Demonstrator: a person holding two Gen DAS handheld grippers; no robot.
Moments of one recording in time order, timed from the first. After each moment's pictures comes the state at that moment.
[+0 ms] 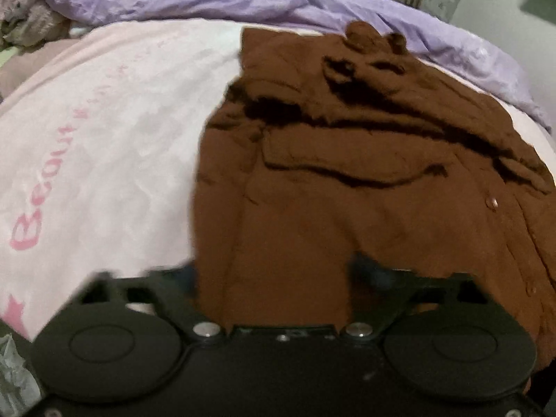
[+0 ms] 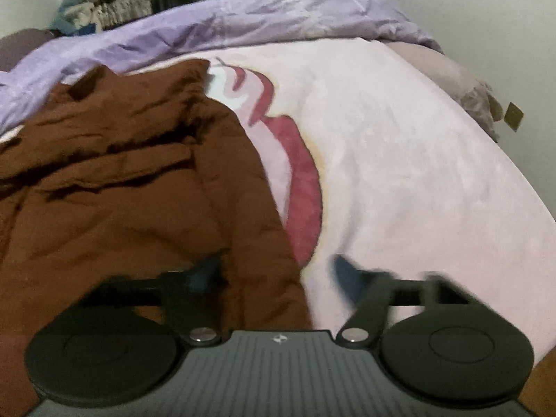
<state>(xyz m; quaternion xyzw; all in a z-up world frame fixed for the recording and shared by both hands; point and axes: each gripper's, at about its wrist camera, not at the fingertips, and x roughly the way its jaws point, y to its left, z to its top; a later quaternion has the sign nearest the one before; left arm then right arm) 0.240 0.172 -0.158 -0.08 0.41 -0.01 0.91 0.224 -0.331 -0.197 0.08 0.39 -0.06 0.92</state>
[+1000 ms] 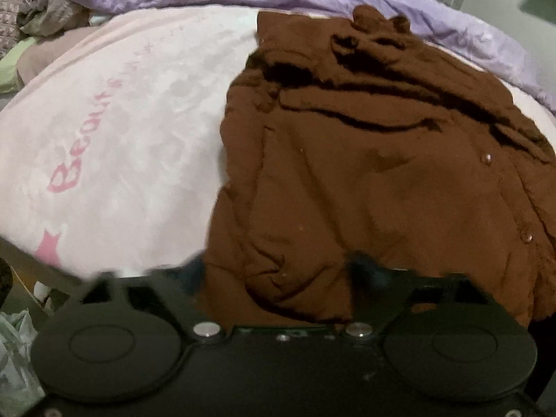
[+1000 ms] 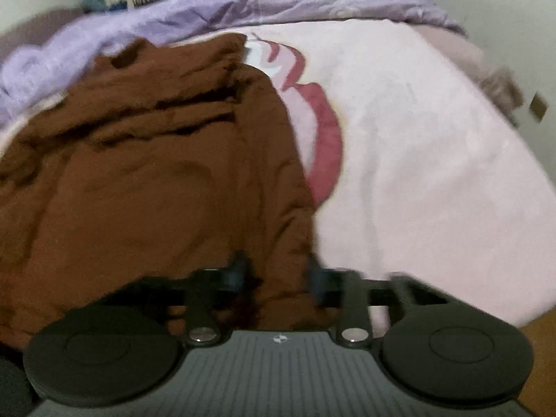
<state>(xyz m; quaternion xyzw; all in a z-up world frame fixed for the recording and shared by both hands) 0.190 0.169 -0.155 -0.07 0.44 0.00 0.90 0.182 -0.328 -0.192 0.09 0.43 0.00 0.90</state>
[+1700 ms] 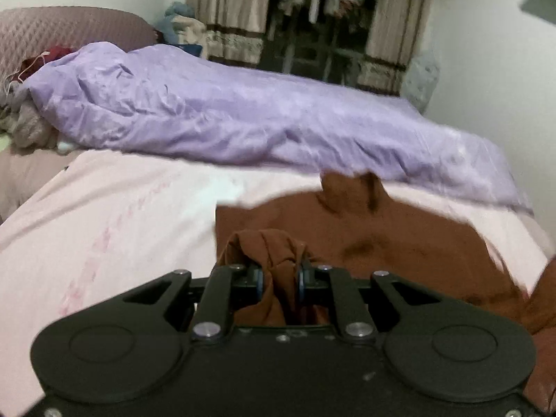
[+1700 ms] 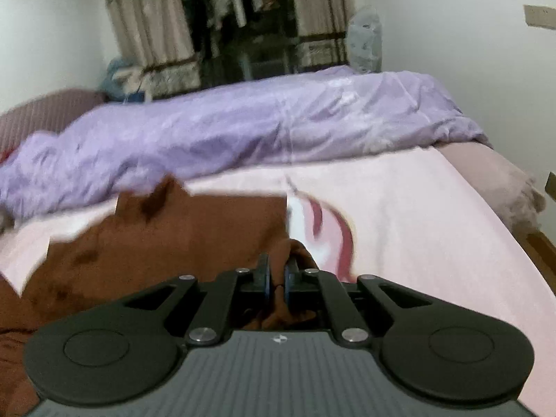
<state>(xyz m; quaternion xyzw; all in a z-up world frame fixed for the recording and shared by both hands) 0.332 0.167 -0.024 -0.09 0.26 -0.03 0.96 0.292 -0.296 -0.080 0.10 0.27 0.00 0.96</state>
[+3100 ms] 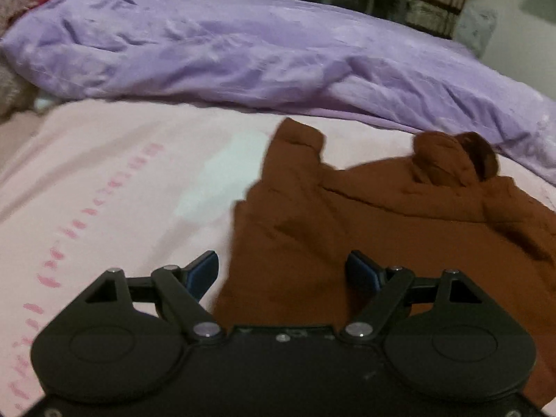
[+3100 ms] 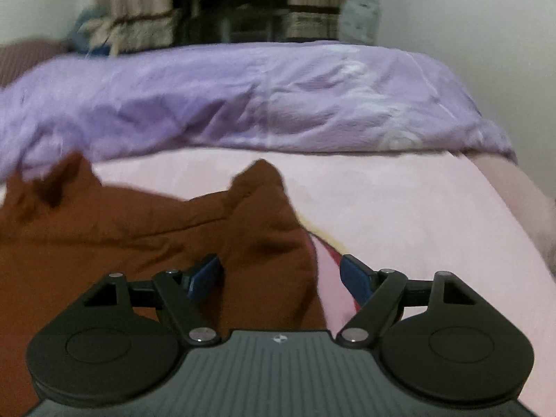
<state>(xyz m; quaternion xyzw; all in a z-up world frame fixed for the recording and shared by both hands) 0.513 0.188 -0.113 -0.08 0.38 0.01 0.92 0.470 -0.282 -0.166 0.00 0.32 -0.04 0.95</state>
